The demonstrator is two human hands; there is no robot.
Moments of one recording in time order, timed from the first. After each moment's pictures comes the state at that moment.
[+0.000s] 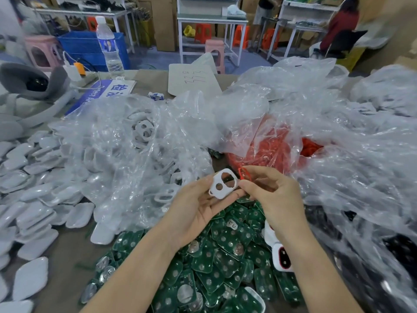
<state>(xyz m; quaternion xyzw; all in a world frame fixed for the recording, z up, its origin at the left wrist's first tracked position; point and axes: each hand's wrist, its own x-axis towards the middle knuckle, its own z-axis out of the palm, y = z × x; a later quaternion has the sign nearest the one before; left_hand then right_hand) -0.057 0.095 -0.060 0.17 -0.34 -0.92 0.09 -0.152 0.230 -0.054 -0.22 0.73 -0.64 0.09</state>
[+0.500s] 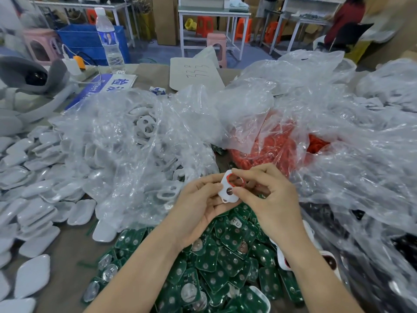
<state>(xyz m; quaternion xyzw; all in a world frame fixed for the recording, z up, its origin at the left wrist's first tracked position) -0.056 0.094 -0.065 0.16 -0.41 -0.89 0.08 -0.136 0.224 -0.053 -0.34 0.75 -0.57 0.03</state>
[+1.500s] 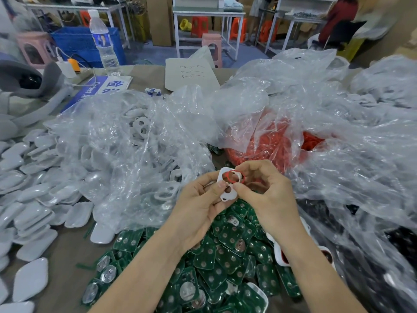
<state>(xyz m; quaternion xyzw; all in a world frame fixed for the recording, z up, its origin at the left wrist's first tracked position) -0.058 0.104 -0.070 0.13 -0.39 -0.90 0.12 -0.135 0.224 -0.048 -0.31 0.72 -0.62 0.06</state>
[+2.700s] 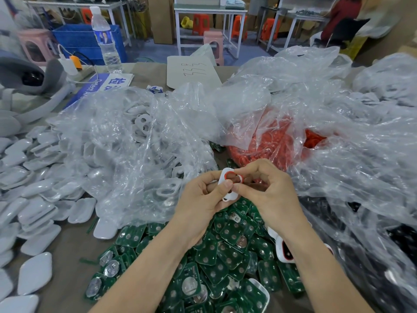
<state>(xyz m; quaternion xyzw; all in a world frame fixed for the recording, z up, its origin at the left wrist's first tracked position) -0.057 0.107 -0.072 0.14 -0.50 -0.85 0.14 -0.139 0.227 -0.049 -0.32 0.74 -0.58 0.08</state>
